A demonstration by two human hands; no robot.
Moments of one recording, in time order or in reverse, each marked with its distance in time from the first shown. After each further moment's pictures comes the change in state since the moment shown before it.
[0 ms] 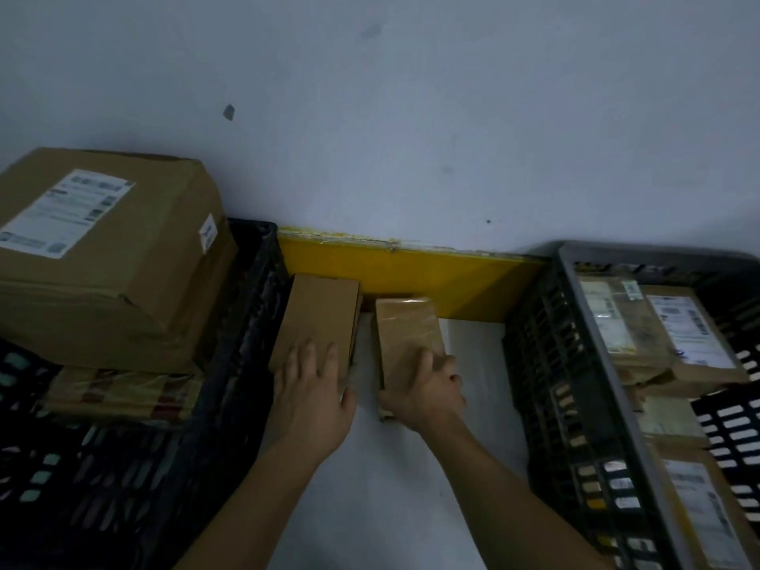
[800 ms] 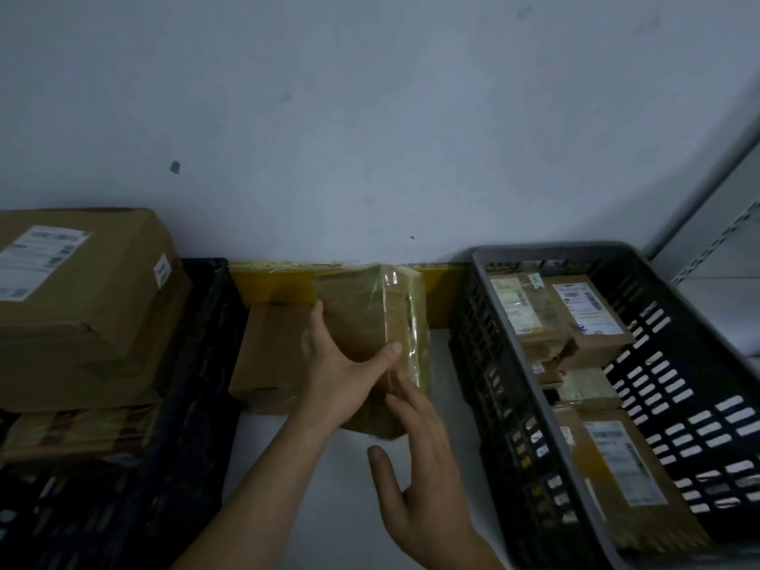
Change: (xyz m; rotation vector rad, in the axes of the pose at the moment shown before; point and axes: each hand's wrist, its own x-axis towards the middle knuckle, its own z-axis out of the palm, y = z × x) left_hand -0.028 0.112 -0.071 -1.020 0.032 -0.013; right_hand -0.182 0.060 -0.046 0.554 0.595 -0.732
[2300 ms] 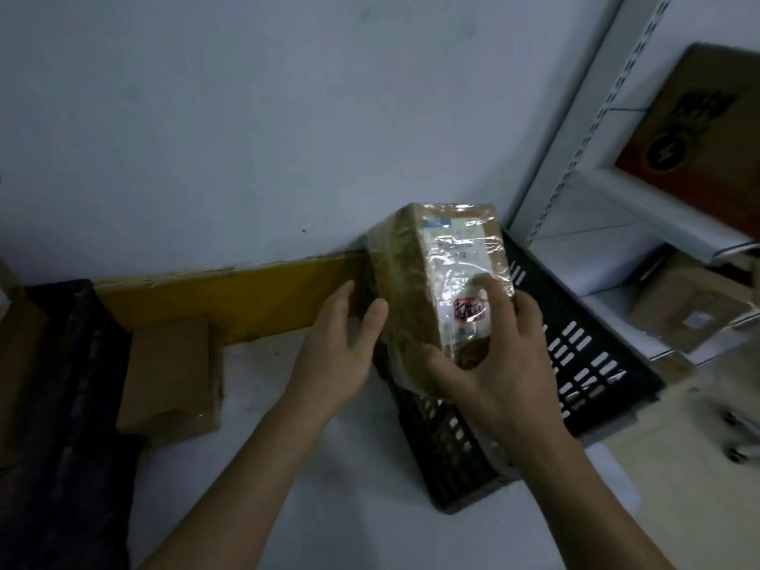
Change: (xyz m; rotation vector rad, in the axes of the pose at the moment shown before) left_hand -0.033 0.054 0.072 0.096 -0.336 0.364; right_hand 0.033 -0.022 -0.180 -0.526 0.221 0.463
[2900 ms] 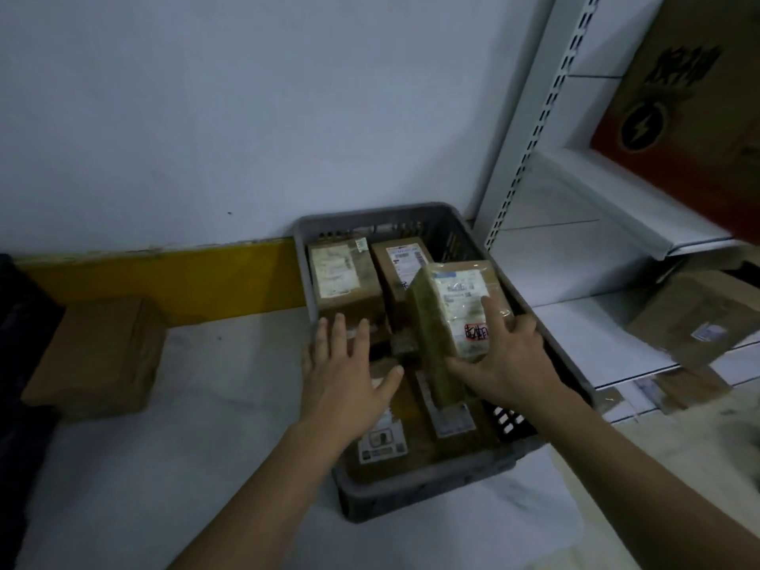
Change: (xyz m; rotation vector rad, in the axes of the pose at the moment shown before) left_hand 0.008 0.003 0.201 0.834 -0.093 -0.058; right_hand 0.099 0.232 -0.034 -0.277 -0.488 0.148
